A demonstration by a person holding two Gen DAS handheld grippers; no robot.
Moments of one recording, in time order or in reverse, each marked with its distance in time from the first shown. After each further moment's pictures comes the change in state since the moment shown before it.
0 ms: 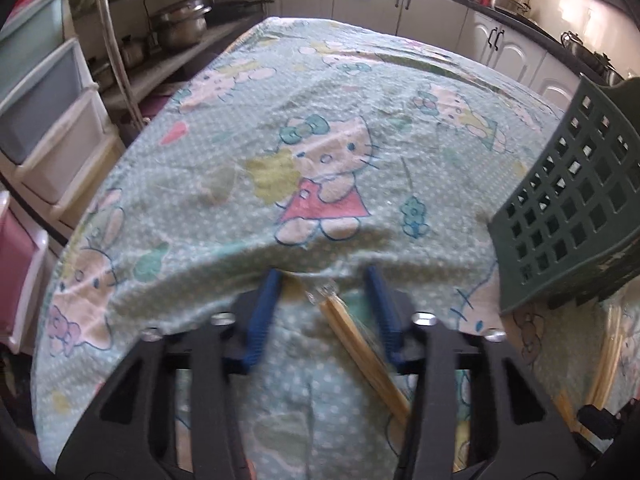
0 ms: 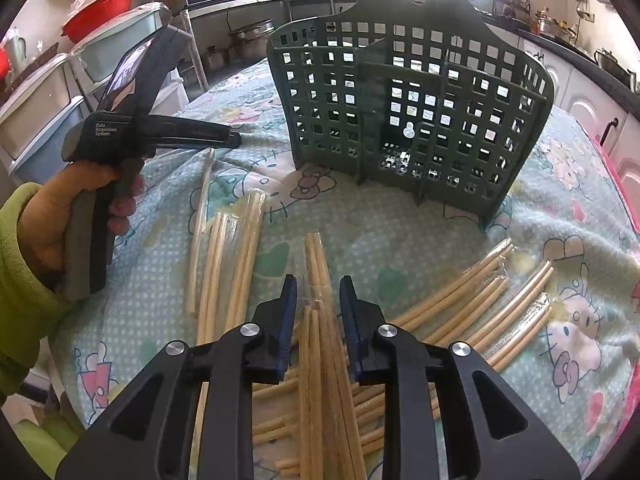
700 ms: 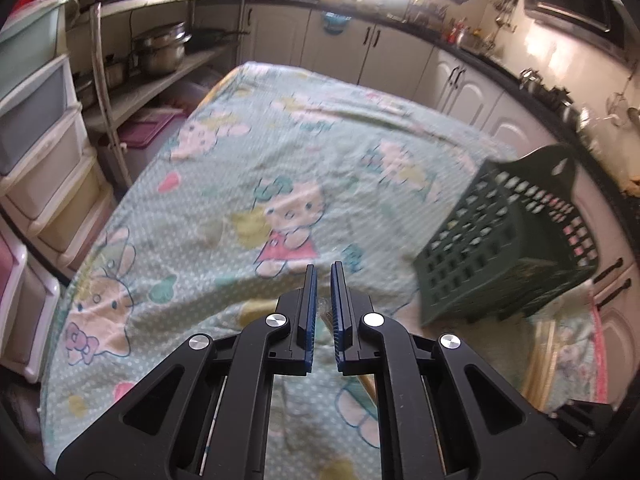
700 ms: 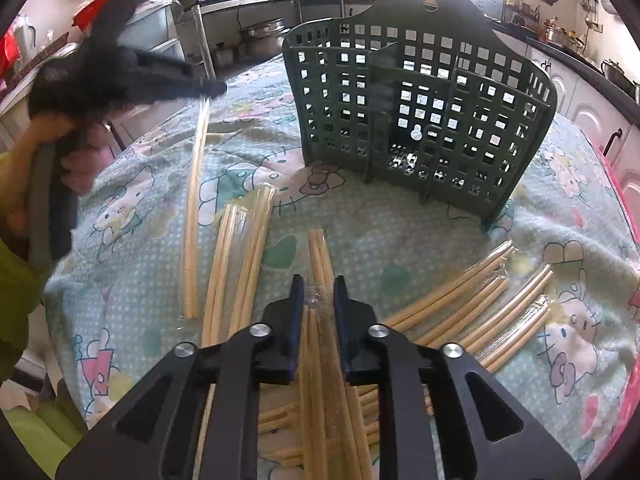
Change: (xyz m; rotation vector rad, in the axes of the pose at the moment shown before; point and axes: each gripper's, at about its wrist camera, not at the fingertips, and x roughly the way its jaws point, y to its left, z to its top) left arm -0.066 0.000 0.013 -0.013 -0.119 -0.180; right arm -0.005 0.004 -0.005 -0.039 0.002 0.008
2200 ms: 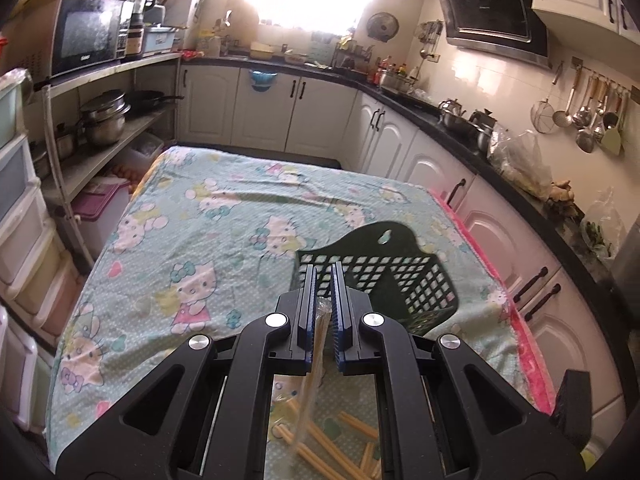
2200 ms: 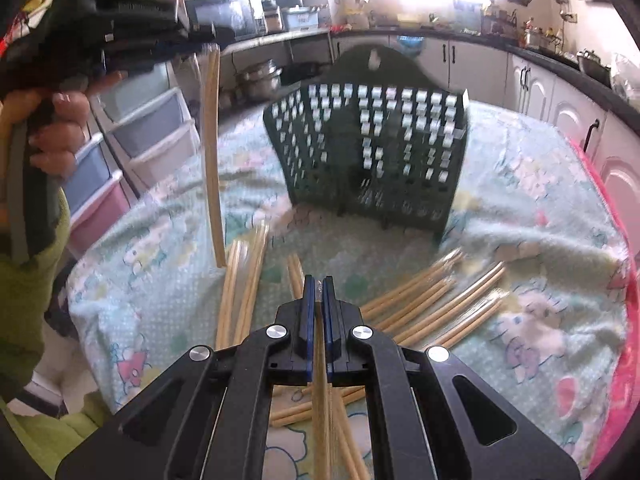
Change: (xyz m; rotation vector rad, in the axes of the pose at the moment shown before) left arm -0.092 -0.091 0.032 0.122 -0.169 -0.190; right arm -0.064 -0.027 -0.008 0.082 -0.158 0.041
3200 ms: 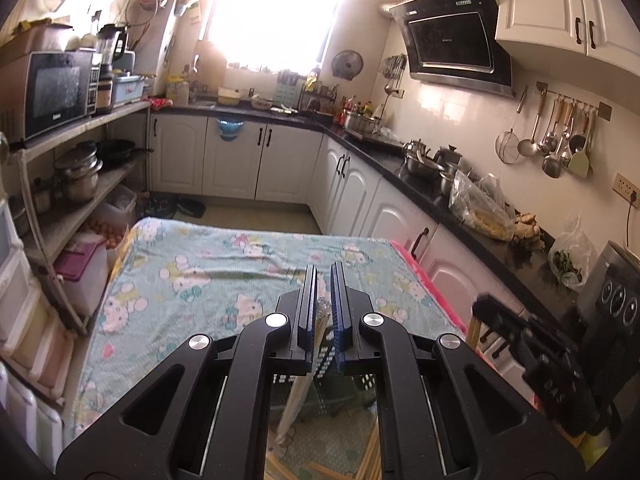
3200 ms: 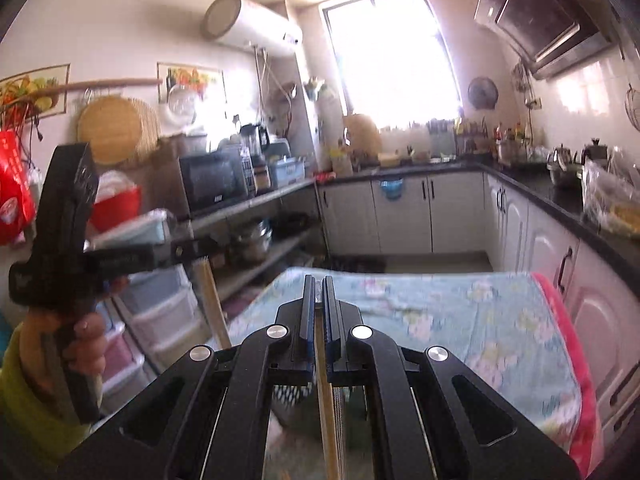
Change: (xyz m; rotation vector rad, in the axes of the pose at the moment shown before) left arm -0.037 -0.032 0.083 0.060 -0.136 -0.088; right arm -0.101 -0.039 0.158 0.053 -0.525 -0.021
